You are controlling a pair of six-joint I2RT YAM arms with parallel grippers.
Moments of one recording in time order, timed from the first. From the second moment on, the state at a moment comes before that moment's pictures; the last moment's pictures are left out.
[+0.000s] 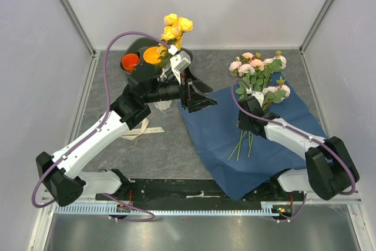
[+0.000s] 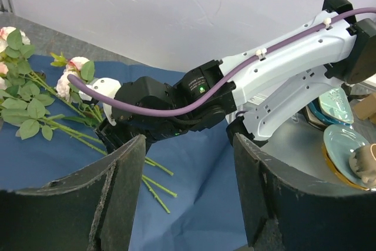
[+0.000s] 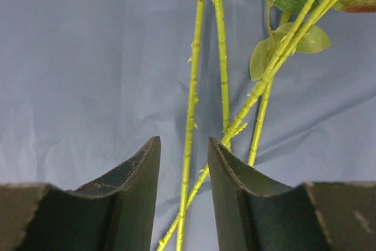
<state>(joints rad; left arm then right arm) -0.74 1.24 1.23 0.04 0.68 -0.33 0.46 1.32 0.69 -0.31 0.32 0.56</state>
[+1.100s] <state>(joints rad) -0.74 1.23 1.24 -0.01 0.62 -0.31 0.15 0.75 0.45 -0.13 -0.01 0.91</state>
